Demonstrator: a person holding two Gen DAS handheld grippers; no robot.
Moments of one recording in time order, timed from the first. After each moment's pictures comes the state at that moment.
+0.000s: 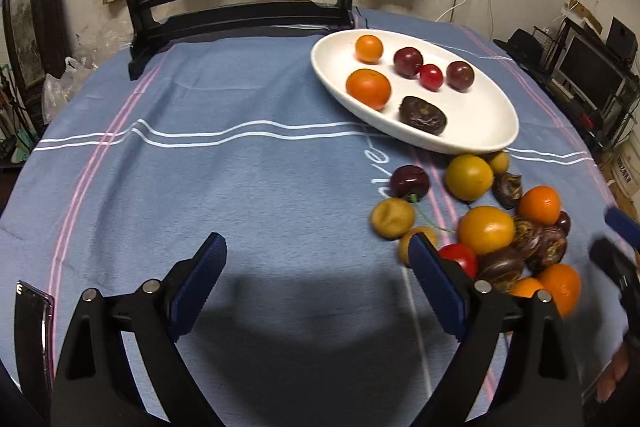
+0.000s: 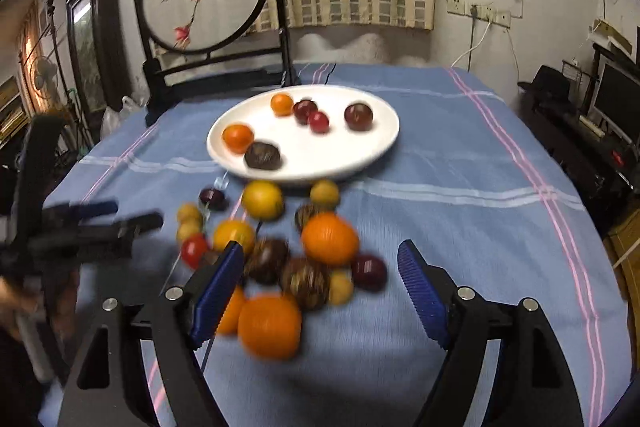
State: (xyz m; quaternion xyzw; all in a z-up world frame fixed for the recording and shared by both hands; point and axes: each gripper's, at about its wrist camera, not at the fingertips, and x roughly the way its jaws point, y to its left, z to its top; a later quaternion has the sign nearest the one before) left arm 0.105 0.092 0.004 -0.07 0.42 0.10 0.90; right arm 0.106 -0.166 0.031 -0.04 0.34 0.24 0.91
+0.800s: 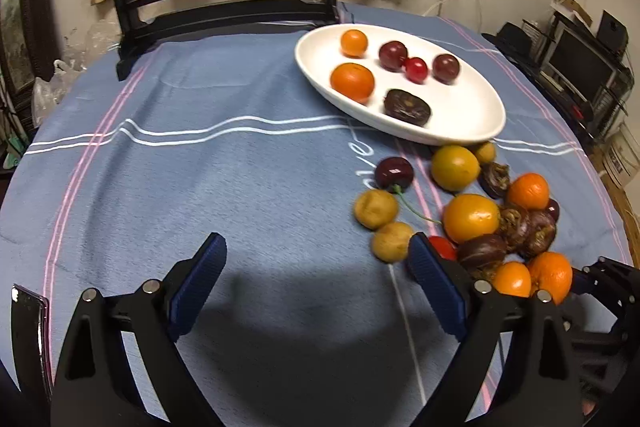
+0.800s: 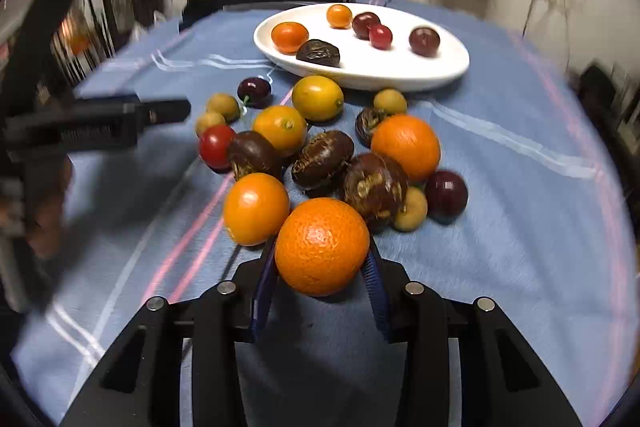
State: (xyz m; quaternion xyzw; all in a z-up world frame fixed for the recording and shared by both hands) left arm 0.101 0.084 0.005 -0.07 0.43 0.07 0.90; right arm 0.105 -0.142 -0.007 -0.10 0.43 0.30 0.84
